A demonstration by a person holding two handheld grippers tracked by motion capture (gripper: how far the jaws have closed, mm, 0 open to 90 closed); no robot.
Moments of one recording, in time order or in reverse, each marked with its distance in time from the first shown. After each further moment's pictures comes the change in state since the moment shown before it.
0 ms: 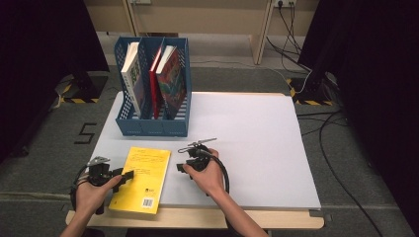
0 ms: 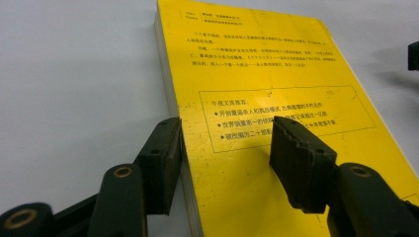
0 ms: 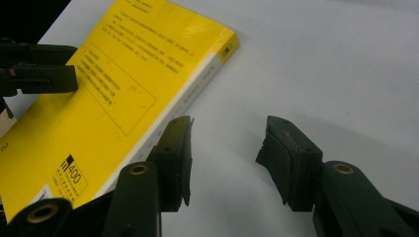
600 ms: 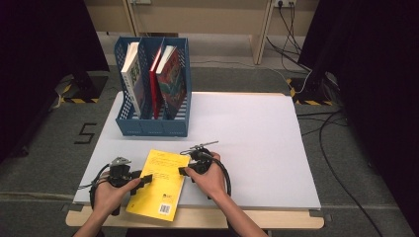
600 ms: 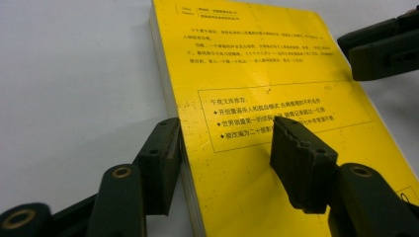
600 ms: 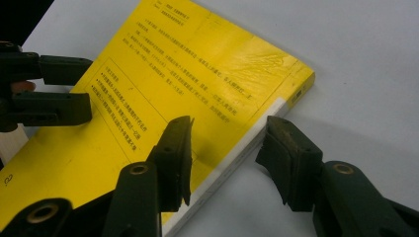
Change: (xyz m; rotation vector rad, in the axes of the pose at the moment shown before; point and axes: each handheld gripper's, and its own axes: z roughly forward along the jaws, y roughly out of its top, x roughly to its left) left arm -0.048 0.003 0.021 0.066 -0.087 0.080; right arm -0.006 -0.010 -0.001 0.030 0.000 0.037
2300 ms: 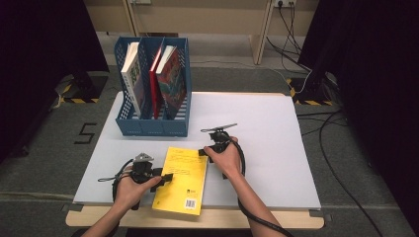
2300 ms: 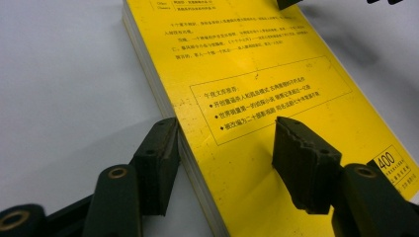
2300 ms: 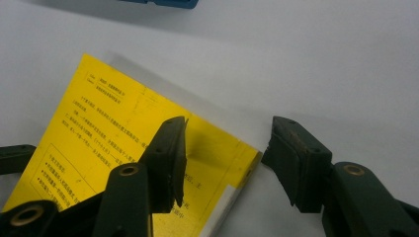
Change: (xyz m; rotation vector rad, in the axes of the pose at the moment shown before) left arm -0.038 0.016 0.039 0.012 -0.100 0.069; right arm -0.071 0.039 -0.017 0.018 -0.110 0.135
